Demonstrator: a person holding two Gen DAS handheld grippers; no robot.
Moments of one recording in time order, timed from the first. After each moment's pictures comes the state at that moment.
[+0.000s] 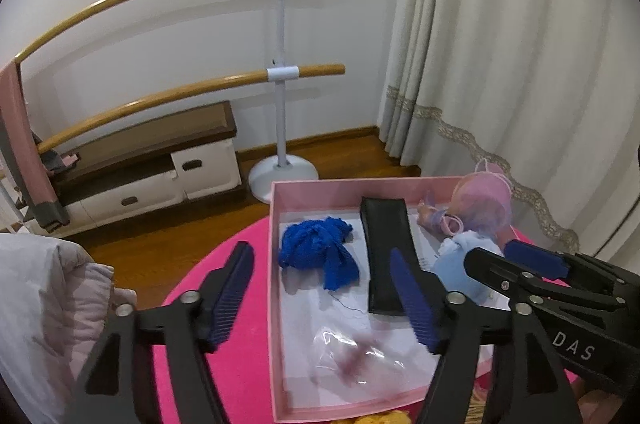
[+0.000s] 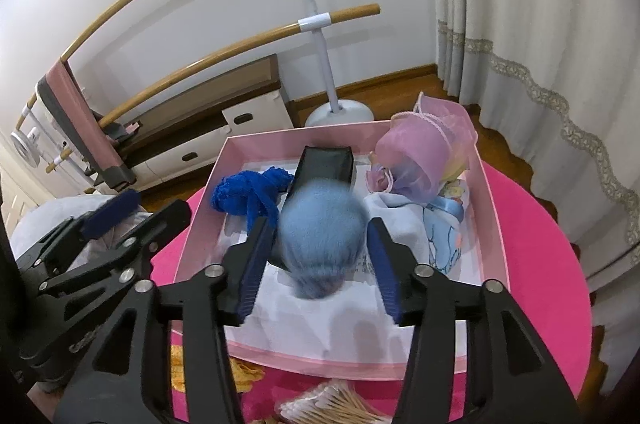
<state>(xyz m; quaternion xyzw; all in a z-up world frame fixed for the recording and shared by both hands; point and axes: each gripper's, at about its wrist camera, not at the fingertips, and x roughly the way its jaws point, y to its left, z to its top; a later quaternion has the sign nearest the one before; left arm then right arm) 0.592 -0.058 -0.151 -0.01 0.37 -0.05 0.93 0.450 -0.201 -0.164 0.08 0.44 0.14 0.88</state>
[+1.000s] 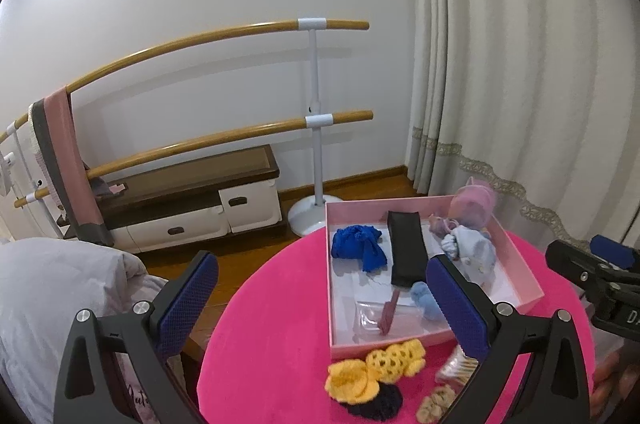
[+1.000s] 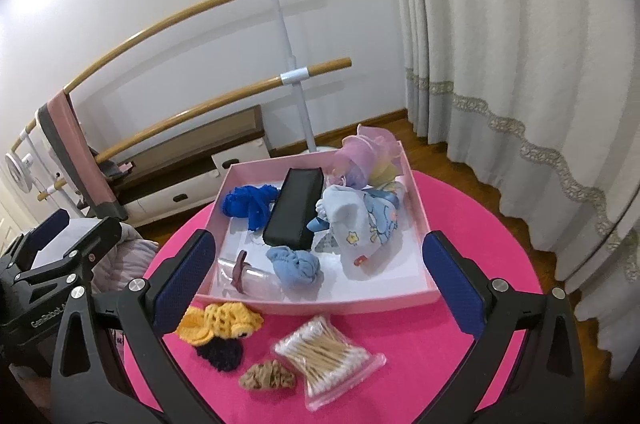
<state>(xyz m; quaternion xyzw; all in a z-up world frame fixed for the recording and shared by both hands) 0.406 -0.055 -0.126 0.02 0.29 0.00 0.96 0.328 -0.236 -0.106 0.08 0.34 0.09 0.93</state>
